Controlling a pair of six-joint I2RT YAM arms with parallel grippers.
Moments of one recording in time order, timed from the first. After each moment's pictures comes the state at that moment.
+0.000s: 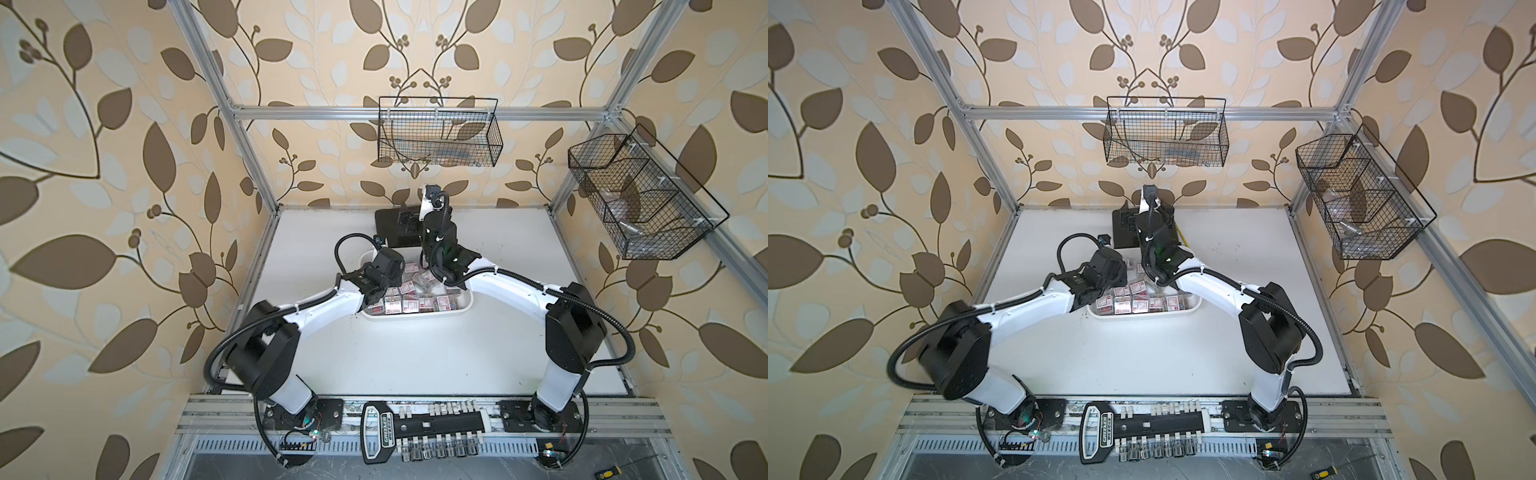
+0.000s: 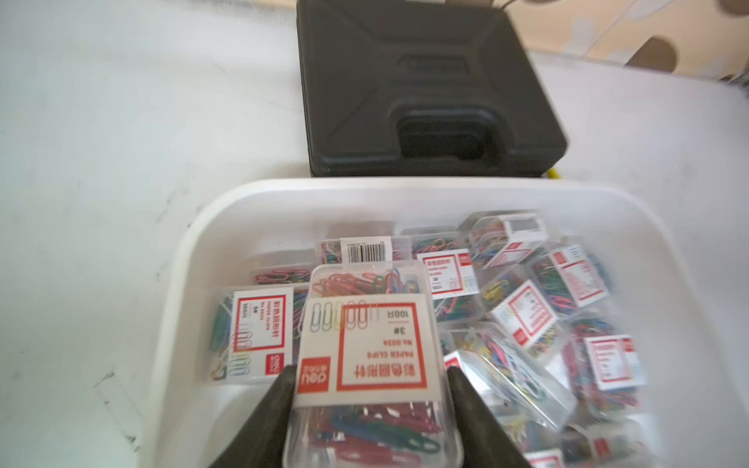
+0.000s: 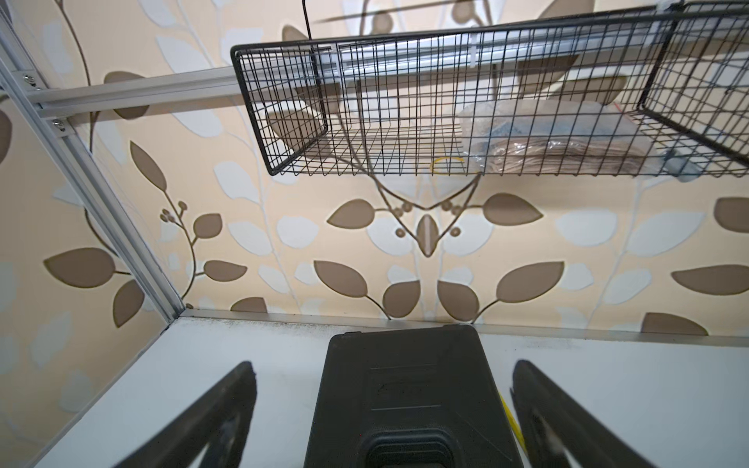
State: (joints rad) left arm -0.64 1.48 0.97 -0.19 -0.36 -0.58; right arm 0.73 1.82 1.44 0.33 0.62 0.16
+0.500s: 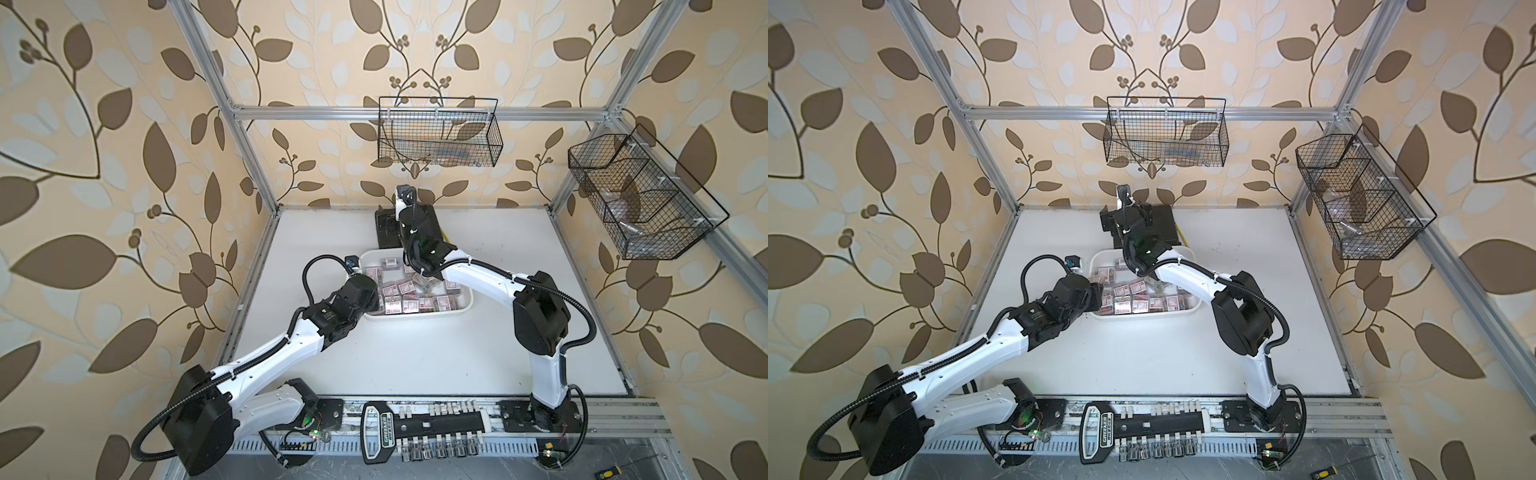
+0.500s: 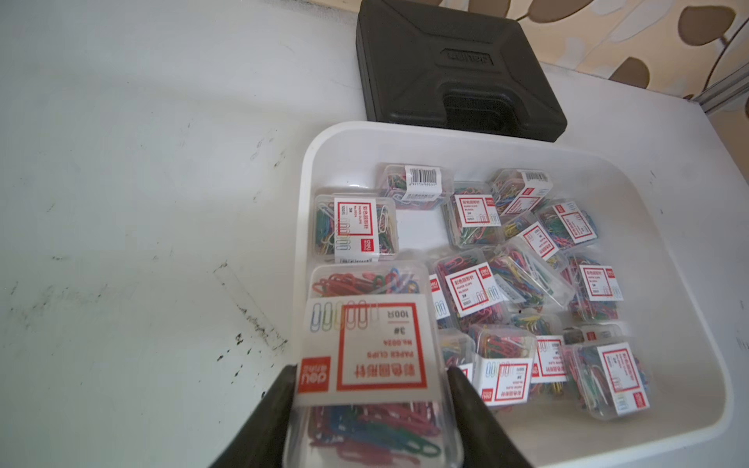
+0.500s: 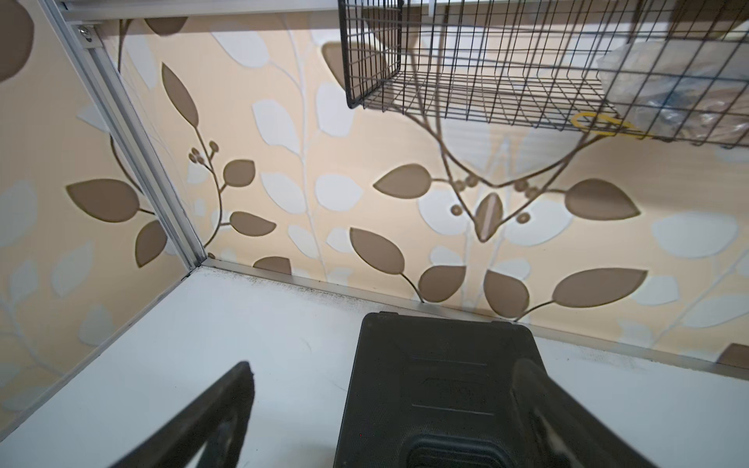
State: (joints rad) left arm -0.65 1.06 0.68 -0.33 -0.38 -0.64; right arm 0.75 2.01 1.64 0.22 0.56 0.12
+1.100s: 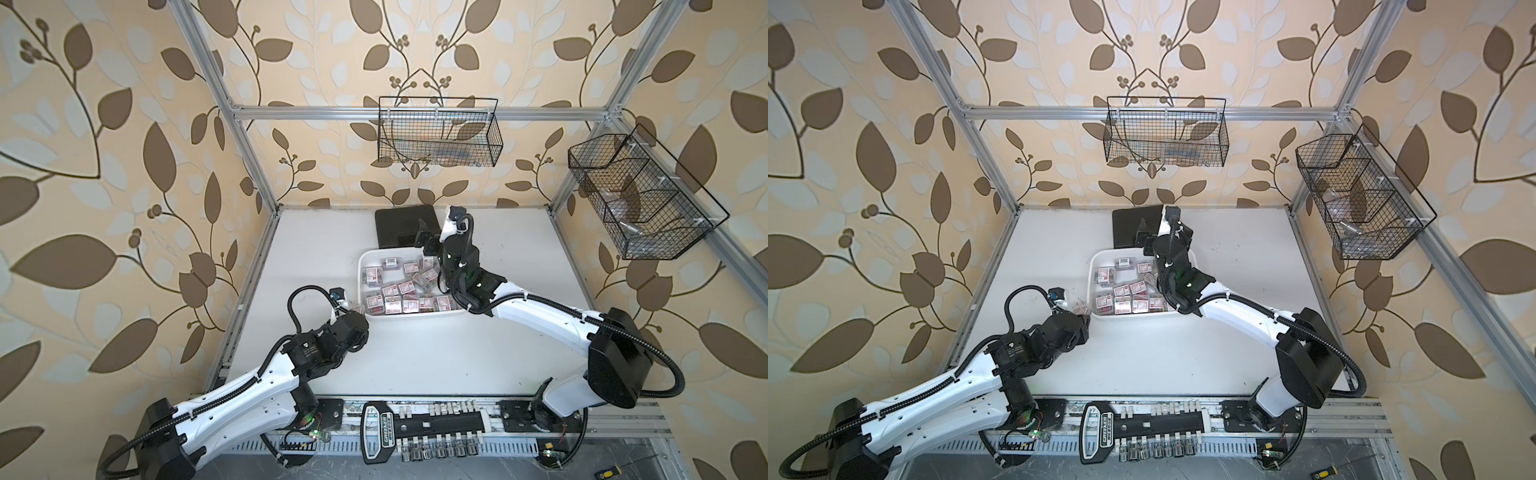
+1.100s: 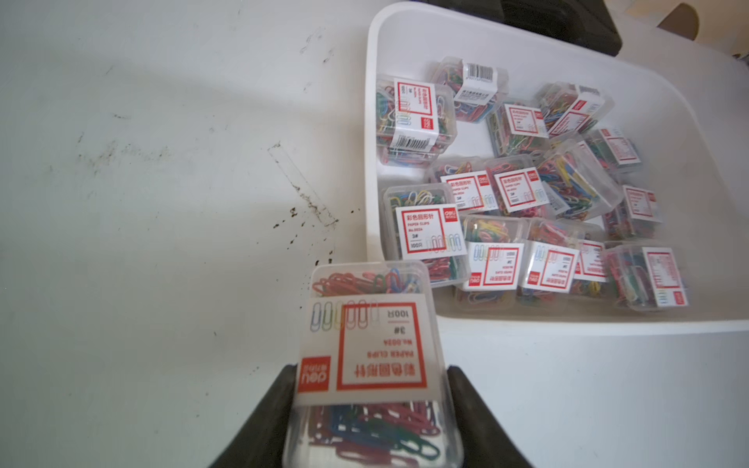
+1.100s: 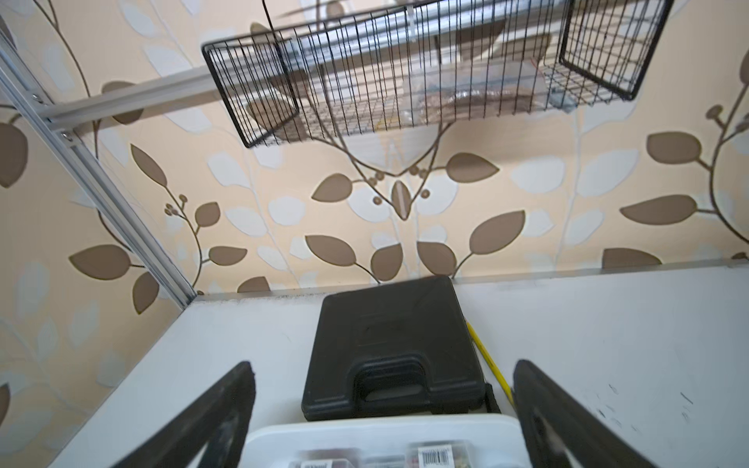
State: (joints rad) left arm -0.88 0.79 0.50 -0.60 -0.52 -0.91; right arm 0.76 1.53 1.06 0.34 0.70 0.31
